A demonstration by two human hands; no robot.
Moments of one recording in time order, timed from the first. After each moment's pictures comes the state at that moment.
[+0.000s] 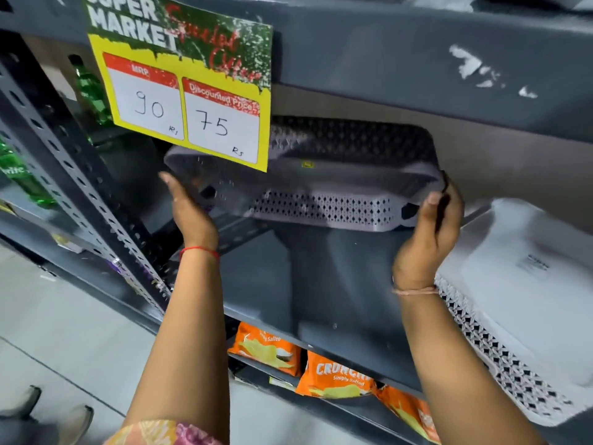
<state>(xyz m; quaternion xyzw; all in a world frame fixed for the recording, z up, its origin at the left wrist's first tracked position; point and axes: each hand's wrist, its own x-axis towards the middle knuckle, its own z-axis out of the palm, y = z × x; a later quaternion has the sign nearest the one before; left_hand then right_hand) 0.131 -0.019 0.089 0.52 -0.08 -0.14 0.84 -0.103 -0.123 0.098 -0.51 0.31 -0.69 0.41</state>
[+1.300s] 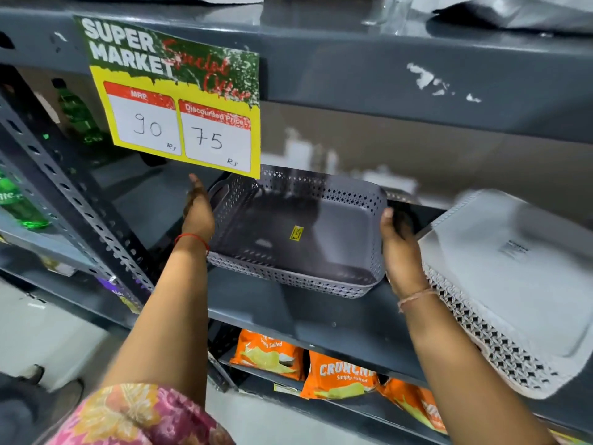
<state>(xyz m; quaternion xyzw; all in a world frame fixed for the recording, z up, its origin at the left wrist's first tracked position) 0.154 -0.036 0.082 0.73 -0.15 -0.21 0.63 -0.119 -0.128 0.071 -0.63 0.45 -0.41 0.48</state>
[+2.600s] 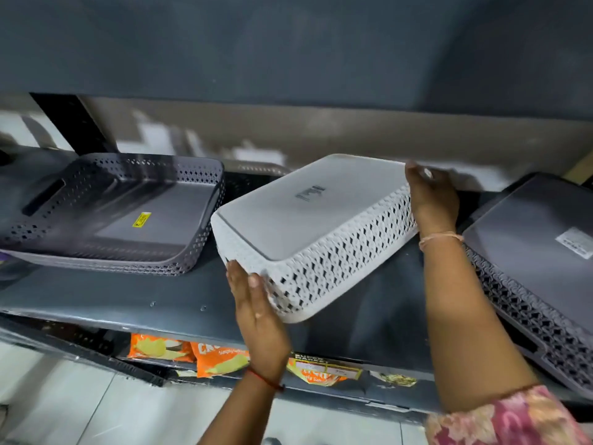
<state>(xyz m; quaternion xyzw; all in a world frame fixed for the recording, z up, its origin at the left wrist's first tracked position) -0.283 -0.071 0.033 0.62 -0.19 -0.22 0.73 -0.423 -0.286 0.086 -0.56 0.63 -0.45 0.31</state>
